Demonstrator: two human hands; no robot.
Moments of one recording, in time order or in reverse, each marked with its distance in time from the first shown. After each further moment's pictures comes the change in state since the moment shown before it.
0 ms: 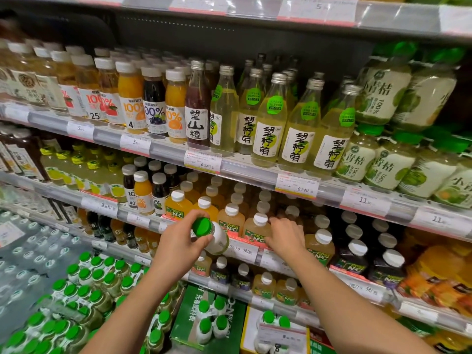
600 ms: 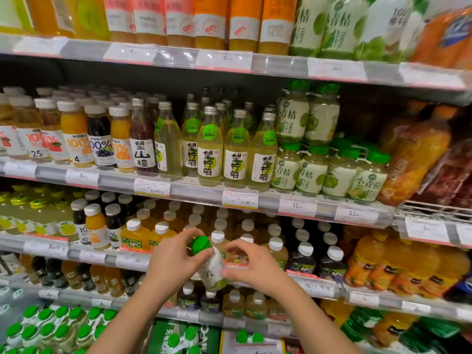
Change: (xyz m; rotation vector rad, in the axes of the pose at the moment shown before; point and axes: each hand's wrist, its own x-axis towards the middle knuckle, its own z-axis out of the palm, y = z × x) left_hand 0.003 0.086 0.030 0.127 -0.064 0.108; right_hand -0.099 0.036 -0.060 0.785 -0.075 -0.224
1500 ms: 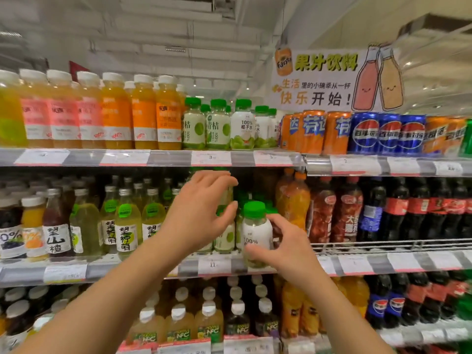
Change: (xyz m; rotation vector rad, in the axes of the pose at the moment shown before) left_hand 0.055 0.295 -0.067 0.103 0.263 0.810; right_hand -0.138 -0.046 -0.239 0.008 0.679 -0.116
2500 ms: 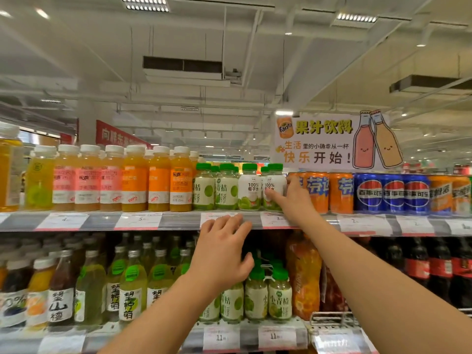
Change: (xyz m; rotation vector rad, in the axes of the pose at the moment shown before) left_hand 0.057 -0.009 0.026 0.332 -0.075 -0.001; right_hand 0.212 -0.043 -0.072 -0.182 0.253 0.035
